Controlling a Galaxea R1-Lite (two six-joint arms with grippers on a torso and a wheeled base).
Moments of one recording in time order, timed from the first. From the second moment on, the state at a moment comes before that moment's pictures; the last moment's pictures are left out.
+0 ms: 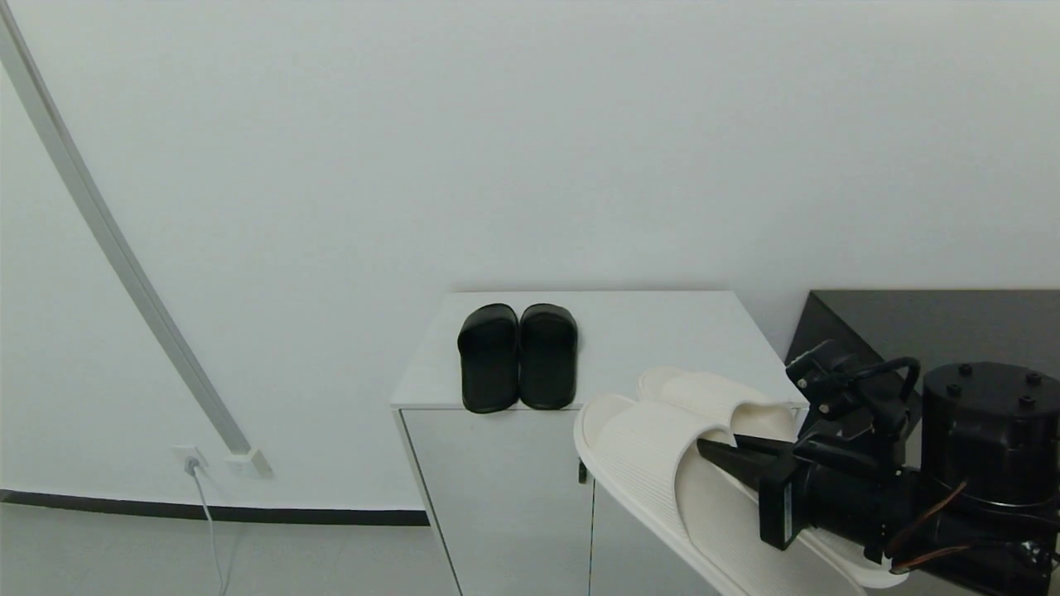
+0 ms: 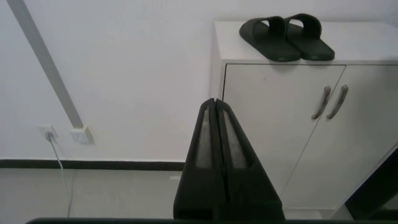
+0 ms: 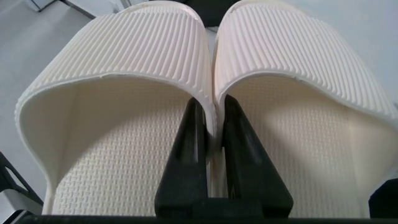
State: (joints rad) left arm 0.00 0.00 0.00 0.01 0.04 0.00; right arm 0.70 1.54 -0.45 -0.81 0.02 0.11
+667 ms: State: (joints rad) left arm 0.00 0.00 0.00 0.01 0.04 0.00; right arm 0.70 1.54 -0.44 -0.81 0.02 0.09
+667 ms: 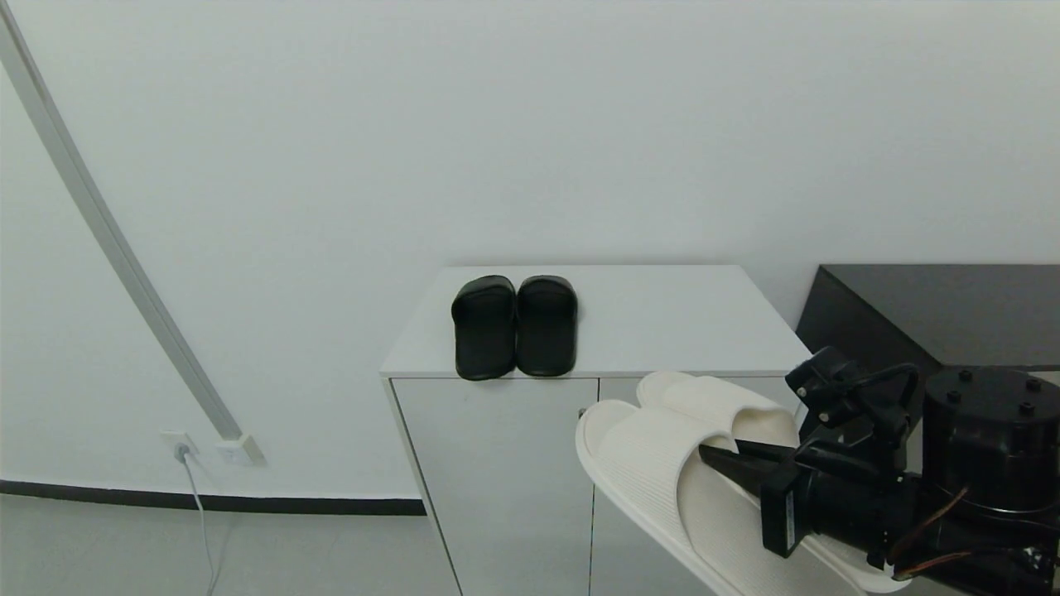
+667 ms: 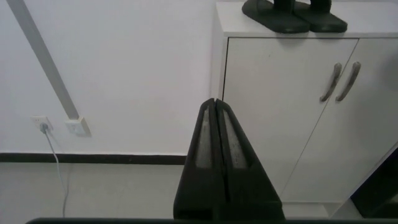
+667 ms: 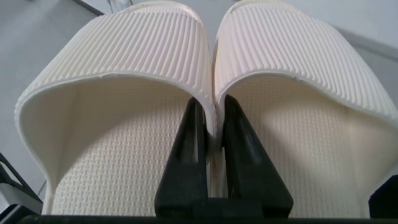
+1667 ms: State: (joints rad) left arm 0.00 0.00 0.00 0.01 0.04 0.00; right arm 0.70 1.55 -0.43 -0.81 0.02 0.09
